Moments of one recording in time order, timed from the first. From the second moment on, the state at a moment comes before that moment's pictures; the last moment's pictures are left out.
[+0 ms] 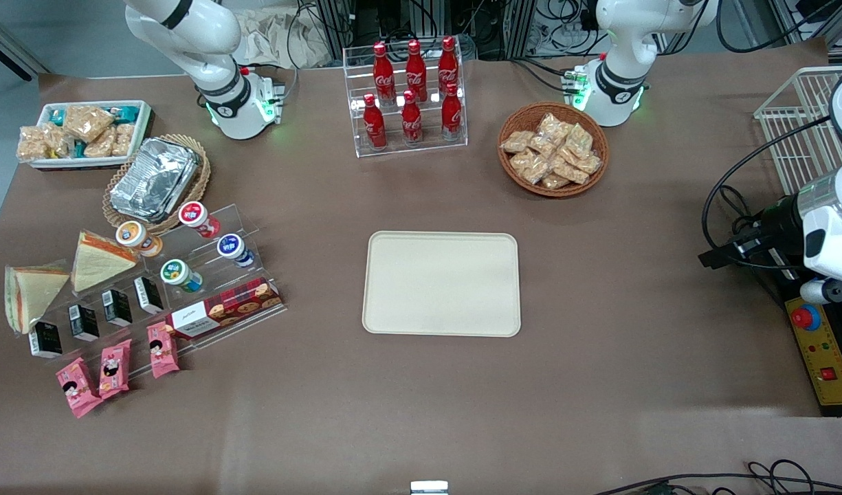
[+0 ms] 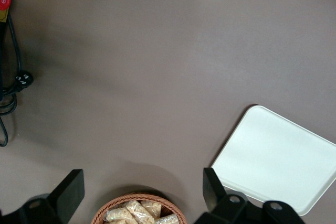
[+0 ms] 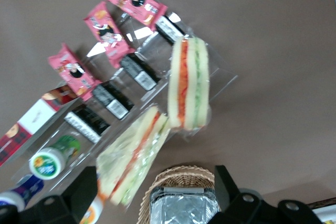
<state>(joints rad) -0.28 0.25 -0.25 -1.54 0.11 1.69 -0.18</state>
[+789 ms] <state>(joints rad) -0.29 0.32 -0.24 -1.71 0.11 1.95 -0.18</state>
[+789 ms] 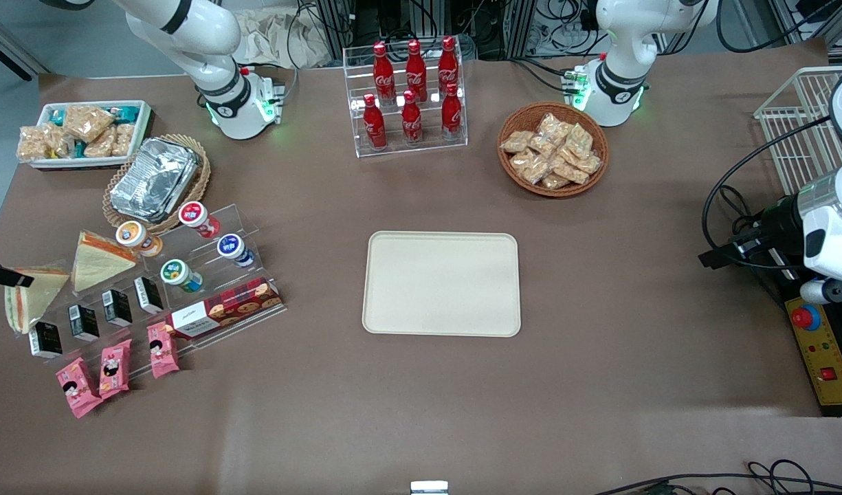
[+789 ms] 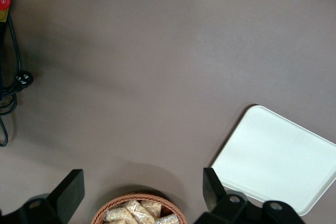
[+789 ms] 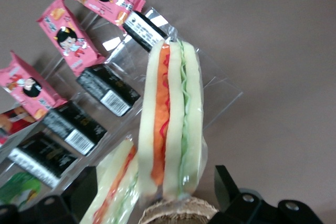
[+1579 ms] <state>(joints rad) -0.29 0.32 -0.24 -1.79 0.11 2.03 -0.18</state>
